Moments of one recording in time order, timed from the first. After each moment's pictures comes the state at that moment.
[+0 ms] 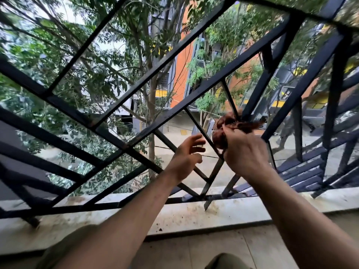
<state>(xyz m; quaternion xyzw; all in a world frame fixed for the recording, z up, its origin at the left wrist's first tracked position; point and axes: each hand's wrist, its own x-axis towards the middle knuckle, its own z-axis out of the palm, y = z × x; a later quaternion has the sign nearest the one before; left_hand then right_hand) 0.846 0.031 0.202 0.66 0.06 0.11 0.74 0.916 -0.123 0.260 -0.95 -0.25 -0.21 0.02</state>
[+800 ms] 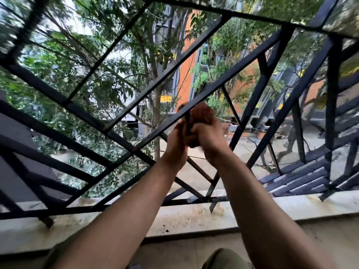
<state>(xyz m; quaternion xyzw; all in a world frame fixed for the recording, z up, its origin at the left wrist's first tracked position) 0.870 0.050 0.238 0.46 0.08 0.23 0.85 0.871 -0.043 0.296 -0.75 -0.19 0.12 0.62</state>
